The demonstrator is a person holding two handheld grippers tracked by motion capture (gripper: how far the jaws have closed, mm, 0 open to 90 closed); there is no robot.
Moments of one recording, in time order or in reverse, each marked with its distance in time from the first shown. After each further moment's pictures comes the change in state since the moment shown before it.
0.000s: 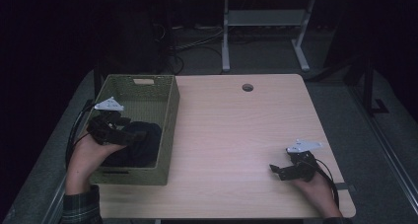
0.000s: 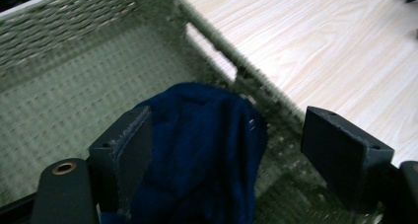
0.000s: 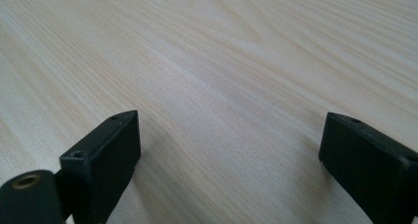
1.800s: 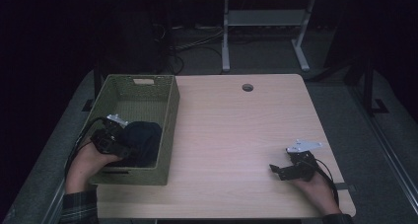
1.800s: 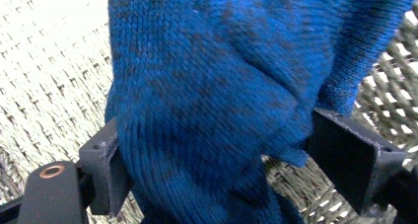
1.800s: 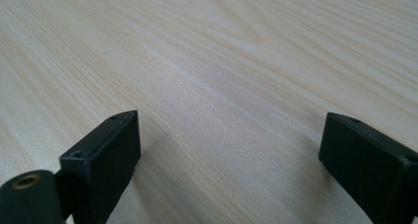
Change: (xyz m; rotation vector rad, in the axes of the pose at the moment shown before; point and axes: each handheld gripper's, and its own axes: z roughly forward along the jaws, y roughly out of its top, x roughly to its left) left arm 0.029 -0.043 0.050 0.322 0.004 -0.053; right arm 0.000 0.000 0.000 0.000 -0.002 0.005
